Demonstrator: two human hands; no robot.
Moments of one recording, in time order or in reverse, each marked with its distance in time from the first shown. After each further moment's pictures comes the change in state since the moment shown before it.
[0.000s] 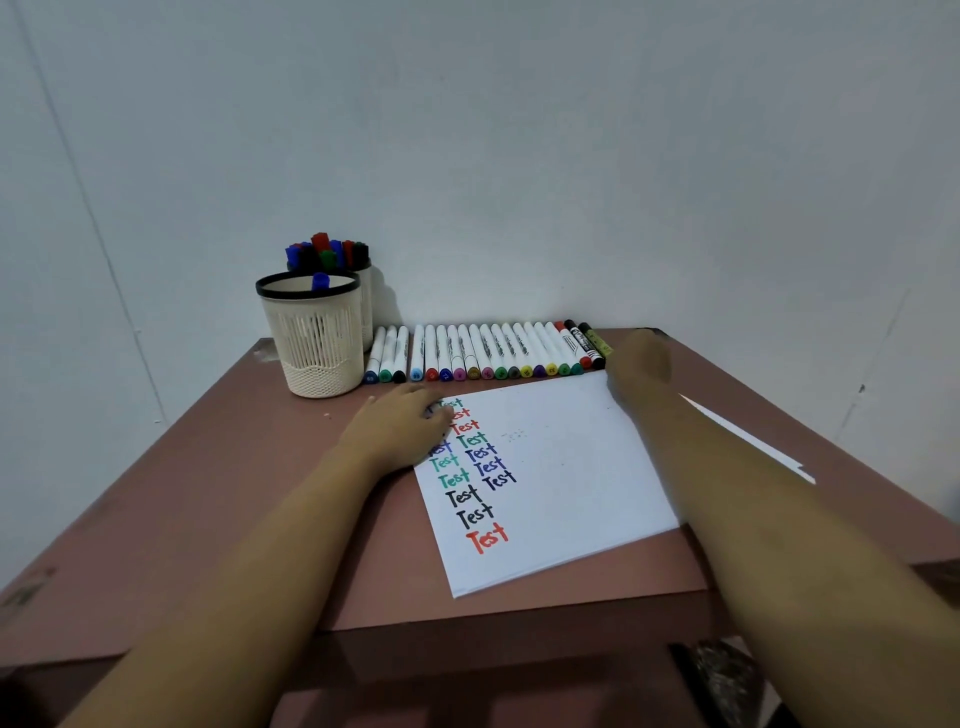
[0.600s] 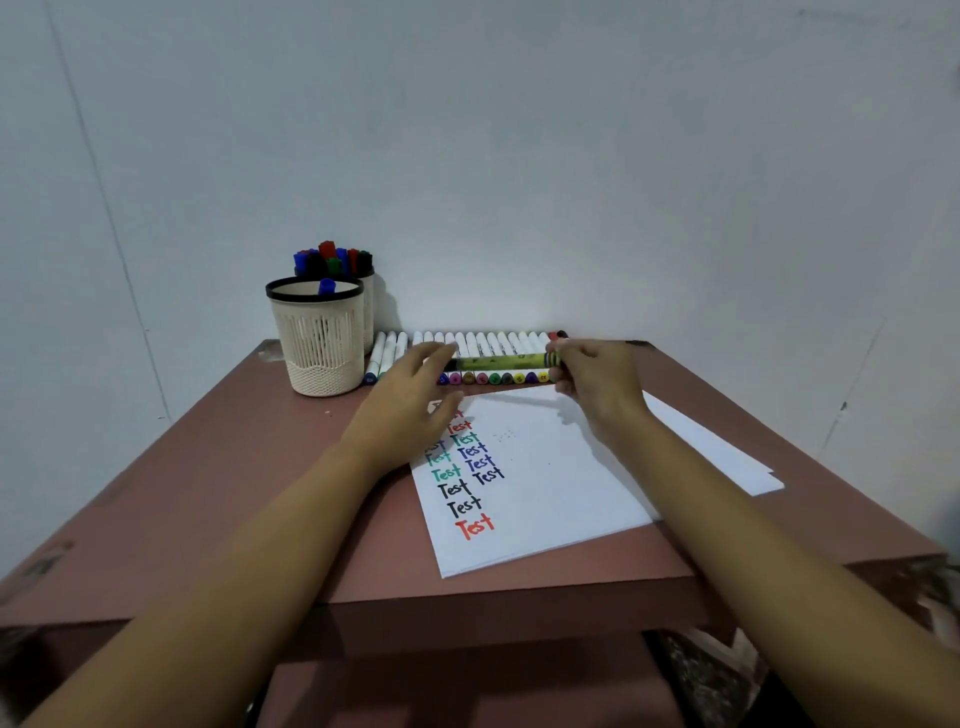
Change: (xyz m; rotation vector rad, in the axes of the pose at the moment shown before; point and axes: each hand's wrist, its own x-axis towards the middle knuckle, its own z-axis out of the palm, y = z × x) left_hand -0.007 0.005 0.000 -0.104 0.405 0.322; right_hand -0.081 -0.026 -0.023 0.806 -0.219 -0.076
